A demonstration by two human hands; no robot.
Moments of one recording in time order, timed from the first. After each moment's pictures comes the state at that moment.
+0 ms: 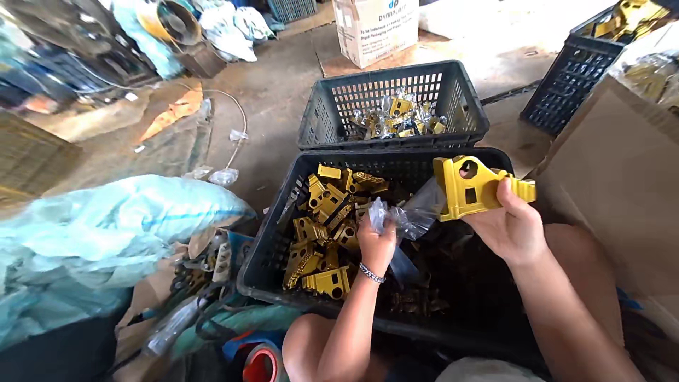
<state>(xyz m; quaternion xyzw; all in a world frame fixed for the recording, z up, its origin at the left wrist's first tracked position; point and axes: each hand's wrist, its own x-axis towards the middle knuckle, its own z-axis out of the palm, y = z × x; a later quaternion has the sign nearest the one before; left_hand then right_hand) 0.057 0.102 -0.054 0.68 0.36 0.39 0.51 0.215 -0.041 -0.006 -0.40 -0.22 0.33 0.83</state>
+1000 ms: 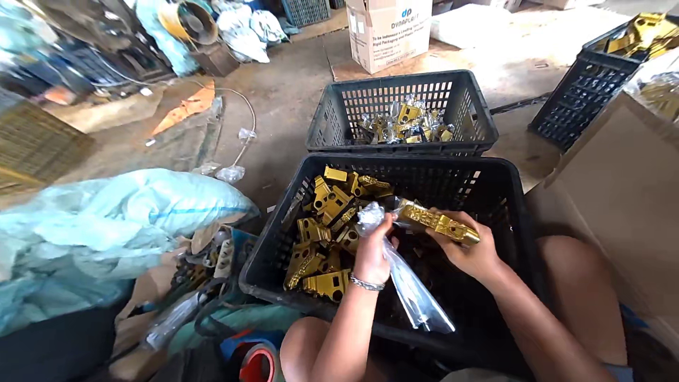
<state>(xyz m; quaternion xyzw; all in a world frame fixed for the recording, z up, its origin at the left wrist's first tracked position) 0.052 0.097 -0.006 0.36 0.41 0.32 0.78 0.187 -0.017 -0.058 -0.62 -0.54 -0.04 0.57</state>
